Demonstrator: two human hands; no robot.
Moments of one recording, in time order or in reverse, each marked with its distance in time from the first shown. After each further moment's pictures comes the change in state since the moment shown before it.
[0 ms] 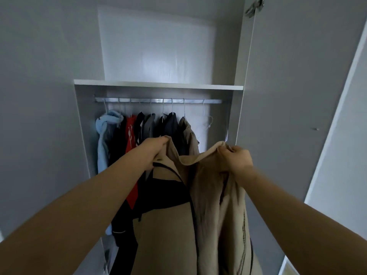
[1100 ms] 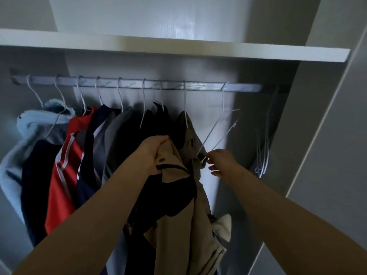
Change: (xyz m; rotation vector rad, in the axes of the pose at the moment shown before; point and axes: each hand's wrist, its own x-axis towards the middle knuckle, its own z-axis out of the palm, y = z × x) left_hand 0.382 0.049 0.150 -0.344 0.018 -0.162; right_hand 0.417 0.095 0.196 0.121 -0.473 0.308
